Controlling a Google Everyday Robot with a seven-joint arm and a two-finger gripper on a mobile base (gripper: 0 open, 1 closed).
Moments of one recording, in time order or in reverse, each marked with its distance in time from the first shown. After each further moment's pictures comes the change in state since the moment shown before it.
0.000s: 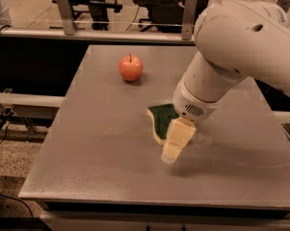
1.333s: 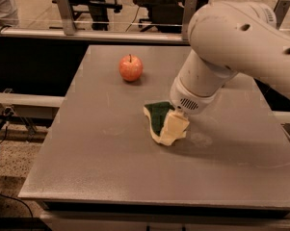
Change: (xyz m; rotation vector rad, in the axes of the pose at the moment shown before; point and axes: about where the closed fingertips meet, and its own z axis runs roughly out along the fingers) arm -0.008 -0.022 0.010 0.025 -0.002 0.030
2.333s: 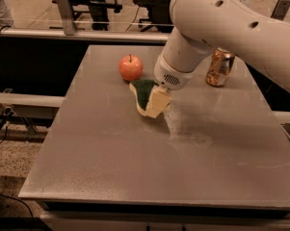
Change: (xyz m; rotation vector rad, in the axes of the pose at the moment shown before) arm -0.056 -0.047 0.001 0.026 -0.065 -0.063
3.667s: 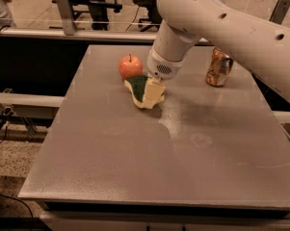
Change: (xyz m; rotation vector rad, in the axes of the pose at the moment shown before) arm -0.018 -0.038 0.028 -0.052 0.023 -0.098
